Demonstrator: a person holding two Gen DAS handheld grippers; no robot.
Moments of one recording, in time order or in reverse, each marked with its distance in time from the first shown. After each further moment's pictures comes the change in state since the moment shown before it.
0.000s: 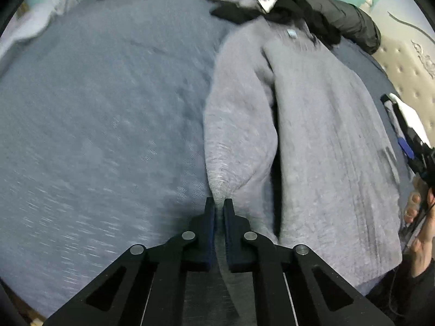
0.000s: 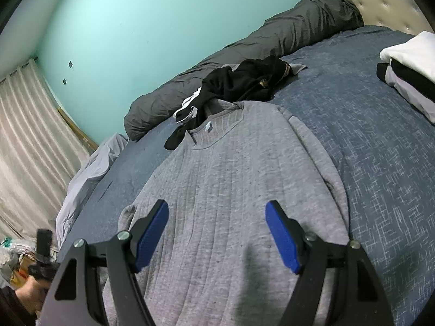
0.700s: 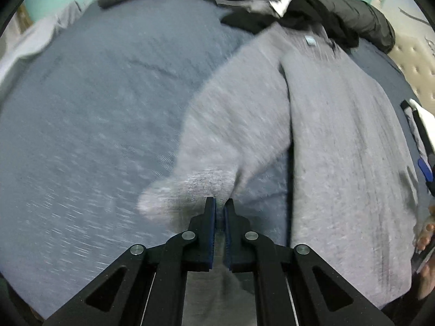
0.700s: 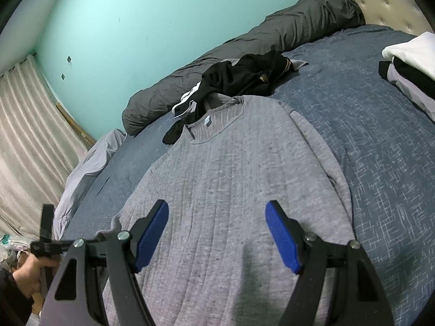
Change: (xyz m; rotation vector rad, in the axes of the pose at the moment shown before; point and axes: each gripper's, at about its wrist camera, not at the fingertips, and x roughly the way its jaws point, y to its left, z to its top) left arm 0.044 -0.007 0.042 0.013 0.046 0.055; right arm 0.008 0.003 -0.002 -0.011 0.019 -0.012
